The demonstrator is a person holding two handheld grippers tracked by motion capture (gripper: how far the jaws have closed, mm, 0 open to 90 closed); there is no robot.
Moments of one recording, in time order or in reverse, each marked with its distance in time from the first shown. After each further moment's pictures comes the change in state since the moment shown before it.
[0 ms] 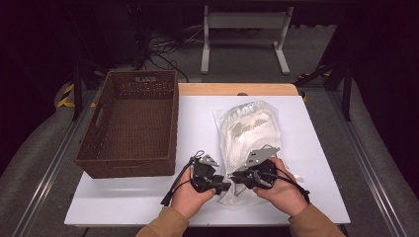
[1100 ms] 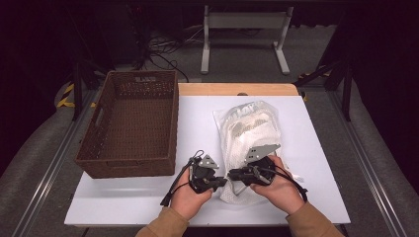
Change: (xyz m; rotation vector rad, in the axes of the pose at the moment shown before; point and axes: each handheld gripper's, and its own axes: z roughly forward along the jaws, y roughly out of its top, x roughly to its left) left arm -0.007 -0.002 -0.011 -0.027 0.074 0.077; right arm -0.005 0.003 0.004 -0.059 0.038 0.055
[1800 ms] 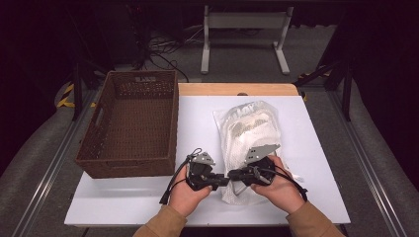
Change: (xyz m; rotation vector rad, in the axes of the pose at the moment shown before) left arm 0.010 0.001 -0.003 -0.061 -0.117 -0.039; right arm -0.001 0.000 0.001 0.003 0.014 -0.017
